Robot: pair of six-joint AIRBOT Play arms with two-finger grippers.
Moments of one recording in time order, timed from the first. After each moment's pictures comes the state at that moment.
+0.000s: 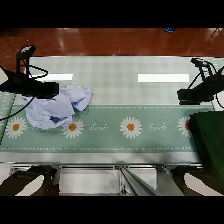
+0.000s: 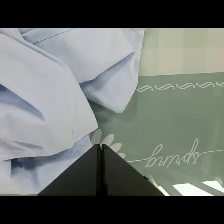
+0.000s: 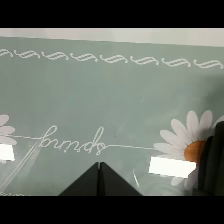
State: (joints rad) left arm -0.12 -1.03 1.11 1.38 -1.24 -1.65; right arm -0.06 -1.18 1.17 -1.42 1.46 1.51
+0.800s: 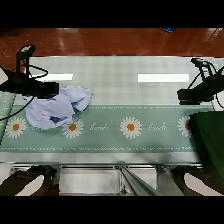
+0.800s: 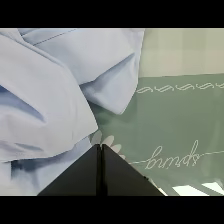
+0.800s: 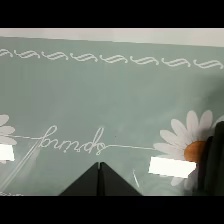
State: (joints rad) left arm -0.12 -1.03 1.11 1.38 -1.23 -1.65; right arm -0.06 -1.18 1.17 -1.42 1.46 1.51
